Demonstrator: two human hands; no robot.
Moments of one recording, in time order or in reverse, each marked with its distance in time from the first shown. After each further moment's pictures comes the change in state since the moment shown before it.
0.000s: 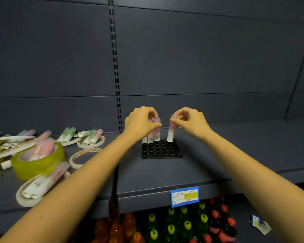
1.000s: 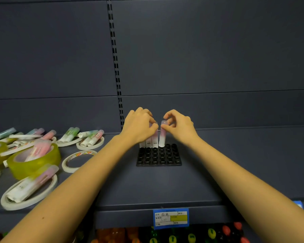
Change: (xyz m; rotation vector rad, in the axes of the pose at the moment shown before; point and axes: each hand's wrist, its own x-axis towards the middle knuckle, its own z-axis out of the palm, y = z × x) left_hand 0.034 -0.011 0.037 0.492 -0.015 0.097; right_hand 0.047 0.041 0.033 -0.011 -0.088 -0.137
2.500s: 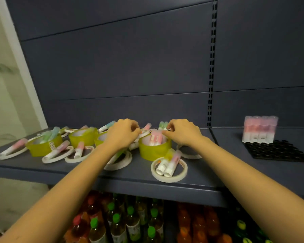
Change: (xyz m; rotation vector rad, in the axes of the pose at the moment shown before) left_hand -0.189 -0.268 -0.121 -0.010 -0.033 -0.424; right_hand -0.026 -0.220 0.208 -0.324 -0.300 -0.108
